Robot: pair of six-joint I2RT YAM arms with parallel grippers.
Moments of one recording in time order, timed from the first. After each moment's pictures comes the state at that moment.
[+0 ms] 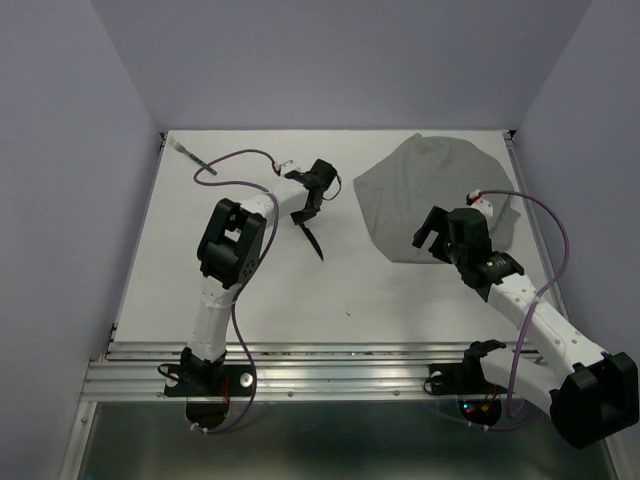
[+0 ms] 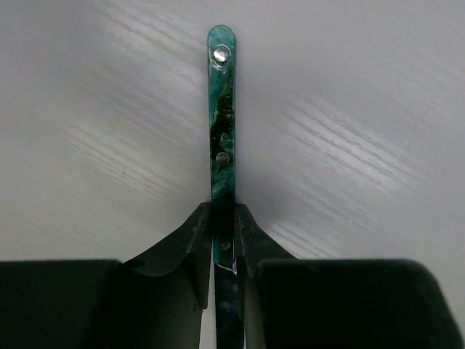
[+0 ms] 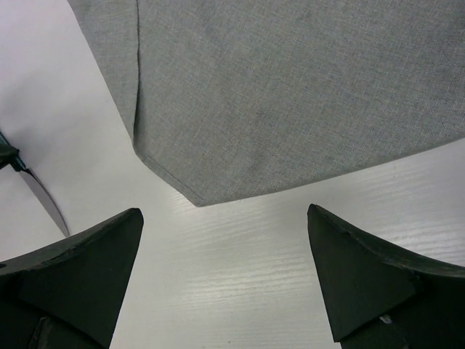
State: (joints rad) left arm -0.57 2.22 1.73 -0.75 -0.52 -1.01; right arm 0.33 1.00 0.69 -0.34 0.29 0.65
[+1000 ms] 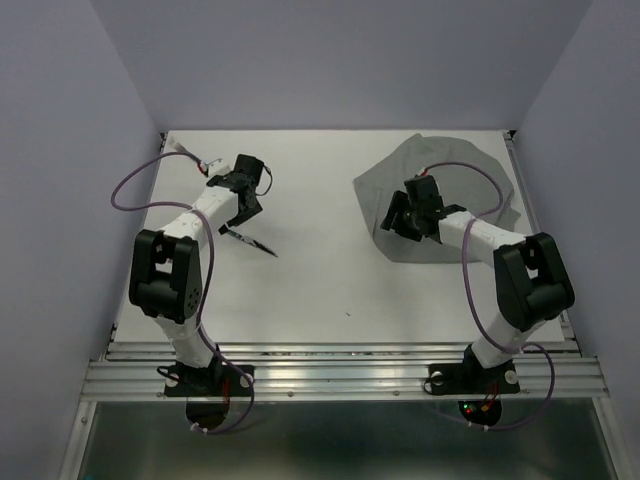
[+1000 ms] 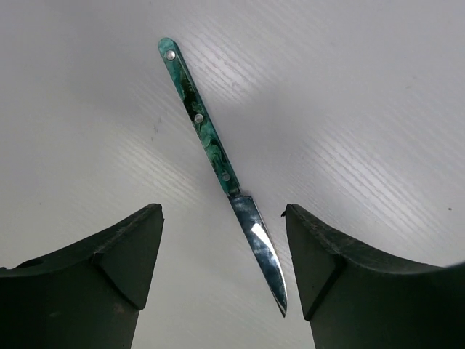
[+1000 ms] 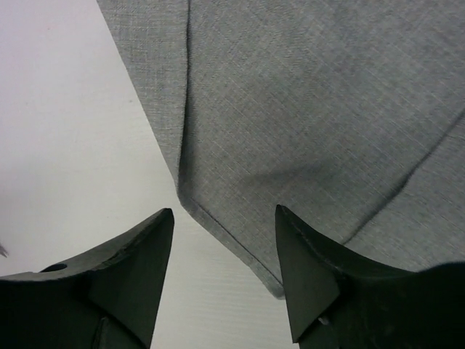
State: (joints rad) left arm -0.27 1.77 1.29 -0.70 -0.54 -0.82; right arm 0.35 1.64 1.00 -0.21 0.07 0.65
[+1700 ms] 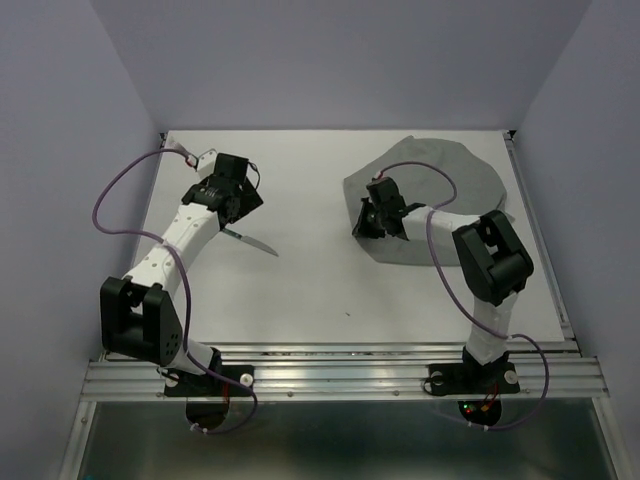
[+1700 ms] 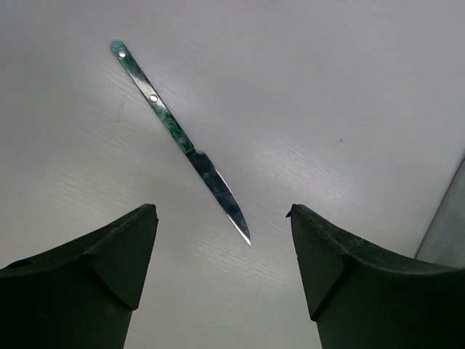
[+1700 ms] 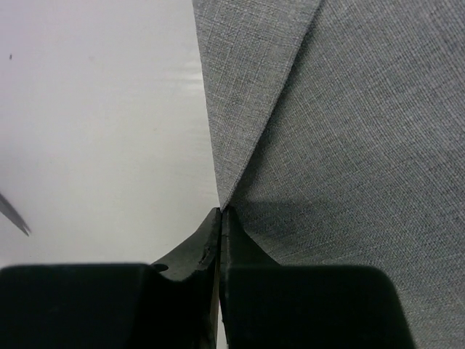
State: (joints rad) left arm -0.28 1.45 1.23 -0.67 -0.39 -0.76; right arm 0.47 1.92 1.17 -0.09 -0.08 0.67
